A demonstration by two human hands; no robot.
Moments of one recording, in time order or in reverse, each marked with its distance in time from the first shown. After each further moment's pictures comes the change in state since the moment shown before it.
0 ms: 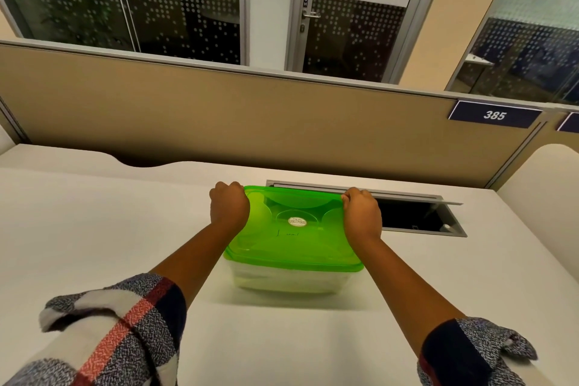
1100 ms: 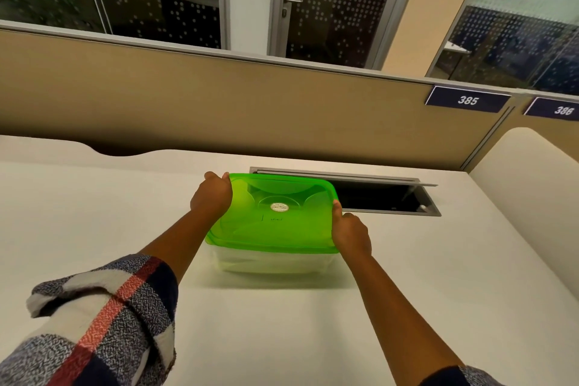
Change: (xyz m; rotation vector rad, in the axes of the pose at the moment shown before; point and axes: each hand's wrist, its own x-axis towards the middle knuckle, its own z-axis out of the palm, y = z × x) left_hand 0.002 -0.003 0.008 -0.201 -0.158 -0.208; right_hand -0.050 0.020 -0.003 0.147 -0.260 0.488
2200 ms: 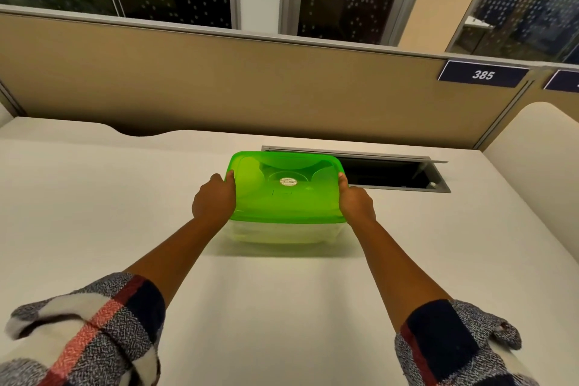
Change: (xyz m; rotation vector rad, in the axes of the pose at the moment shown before) left_hand -0.056 -0.037 -0.008 0.096 0.108 0.016; right_hand 0.003 -0.001 0.002 0.043 -0.049 -0.010
